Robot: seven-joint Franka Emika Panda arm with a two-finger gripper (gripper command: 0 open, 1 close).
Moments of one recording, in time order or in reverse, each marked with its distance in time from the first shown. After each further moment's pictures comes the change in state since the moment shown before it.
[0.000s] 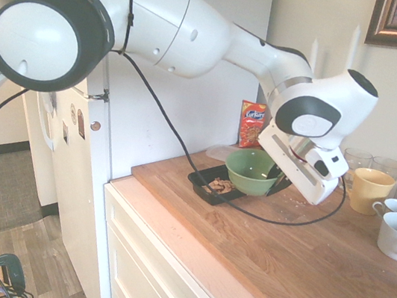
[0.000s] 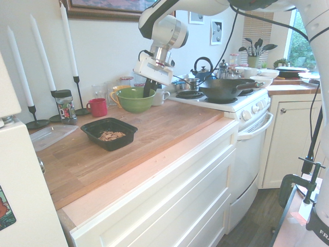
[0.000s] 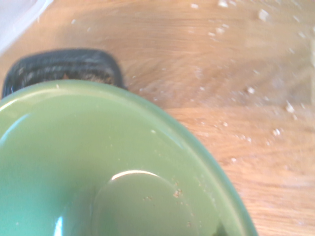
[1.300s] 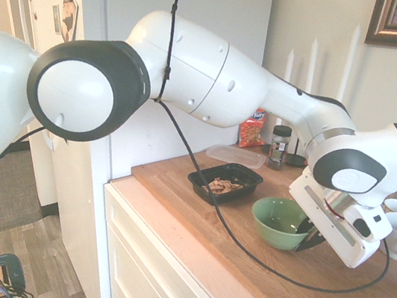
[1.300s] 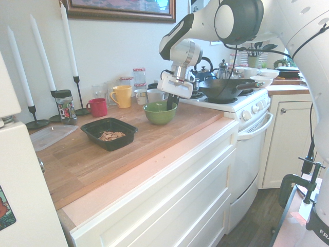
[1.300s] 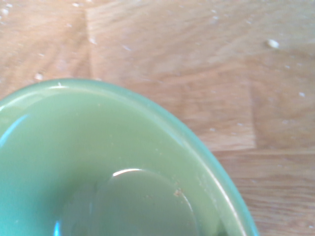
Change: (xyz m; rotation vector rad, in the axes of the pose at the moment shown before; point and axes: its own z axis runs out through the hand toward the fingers) arm 0.081 0.082 0.009 -0.135 0.061 0.098
